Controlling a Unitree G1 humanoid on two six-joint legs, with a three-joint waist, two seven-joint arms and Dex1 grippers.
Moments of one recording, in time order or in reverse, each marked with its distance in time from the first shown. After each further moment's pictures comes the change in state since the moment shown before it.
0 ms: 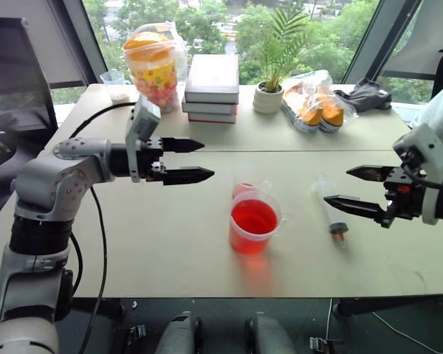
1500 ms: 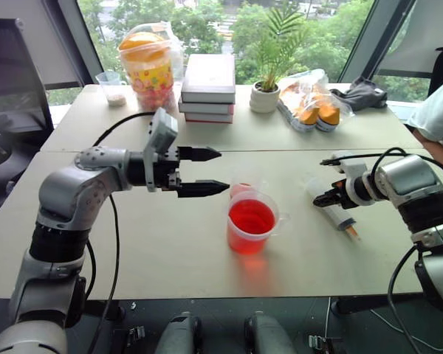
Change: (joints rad) left arm 0.050 -0.081 -0.045 -0.058 0.024 -0.064 0.006; right arm -0.639 0.306 0.856 0.965 -0.586 0.000 0.056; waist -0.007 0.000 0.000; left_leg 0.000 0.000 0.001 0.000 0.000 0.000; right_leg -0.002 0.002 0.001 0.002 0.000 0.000
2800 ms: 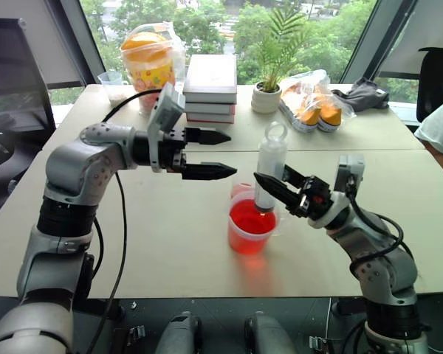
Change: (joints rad) left arm -0.190 -0.026 -0.042 0.140 0.025 -0.015 -0.102; right arm 0.683 0.516 -0.496 -0.824 0.351 -0.827 0.011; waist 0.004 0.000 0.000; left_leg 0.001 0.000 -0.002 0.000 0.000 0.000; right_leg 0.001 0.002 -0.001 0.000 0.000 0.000
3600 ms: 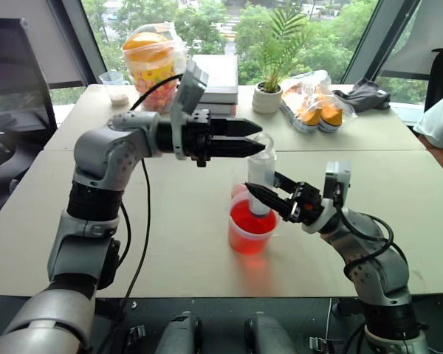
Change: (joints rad) left arm -0.115 -0.154 -0.003 0.088 -0.022 0.020 0.003; right arm 0.001 -0.029 0.059 0.015 -0.028 -0.045 0.009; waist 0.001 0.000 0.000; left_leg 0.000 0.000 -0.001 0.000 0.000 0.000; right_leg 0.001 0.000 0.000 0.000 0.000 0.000
